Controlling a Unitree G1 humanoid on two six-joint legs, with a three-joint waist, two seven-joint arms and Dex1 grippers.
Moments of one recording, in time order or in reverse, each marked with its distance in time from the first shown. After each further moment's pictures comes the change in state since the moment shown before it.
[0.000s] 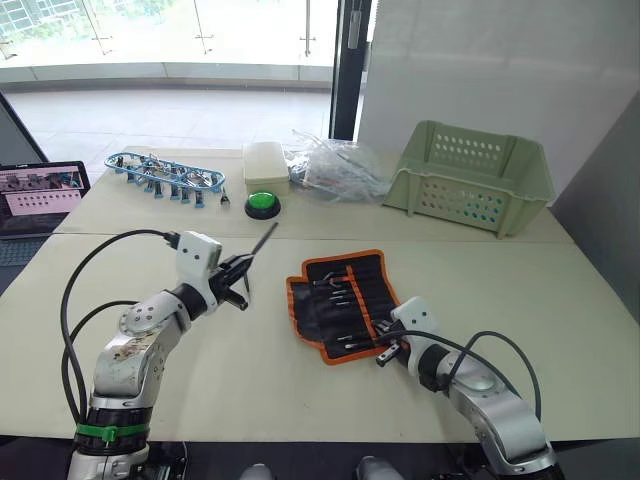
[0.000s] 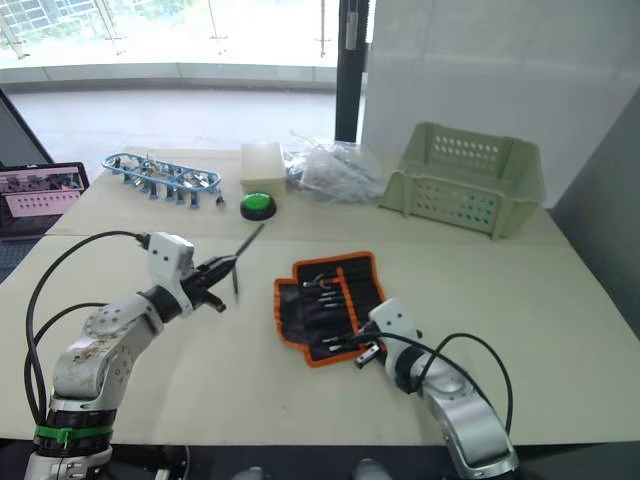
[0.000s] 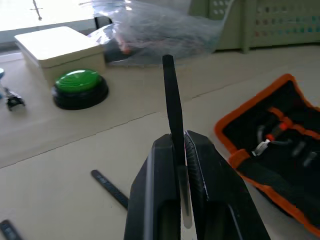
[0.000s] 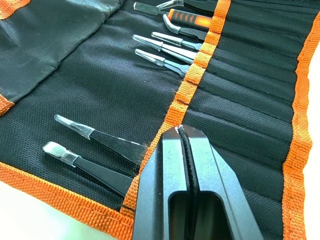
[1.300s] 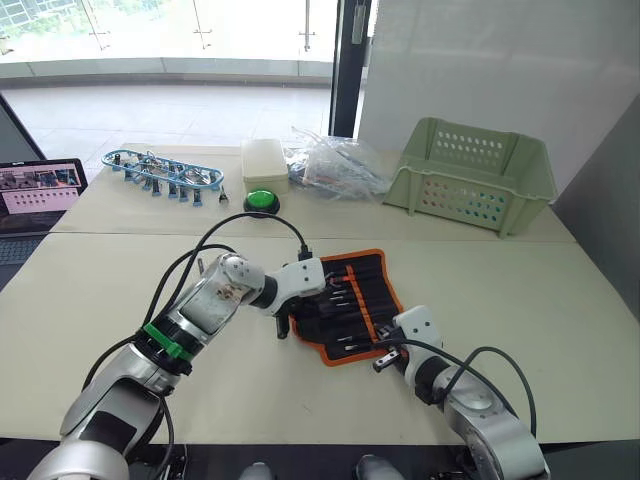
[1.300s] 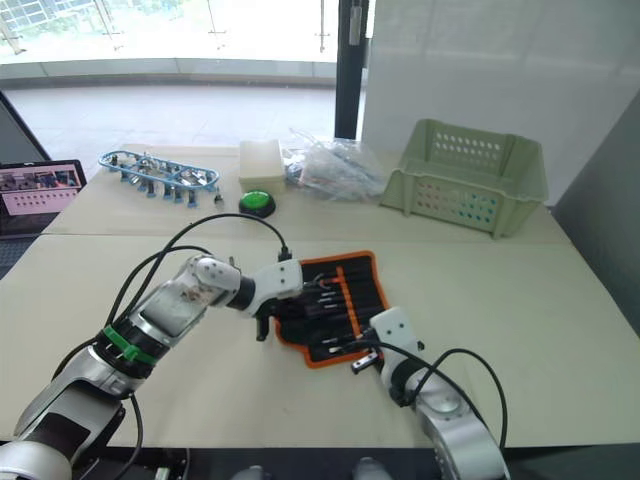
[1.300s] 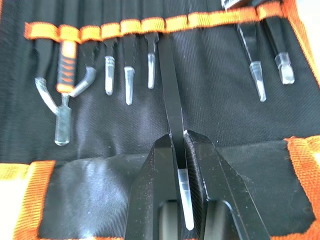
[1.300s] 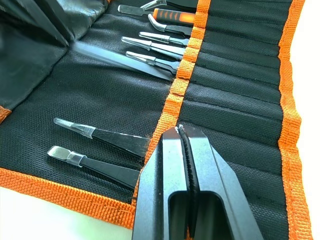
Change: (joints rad) left arm -0.478 0.075 -0.631 0.317 0.321 0.024 -0.485; right arm 0.102 0.076 0.007 -0.096 -0.023 0.015 -0.121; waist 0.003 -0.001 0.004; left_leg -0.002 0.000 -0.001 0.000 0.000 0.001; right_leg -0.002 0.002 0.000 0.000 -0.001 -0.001
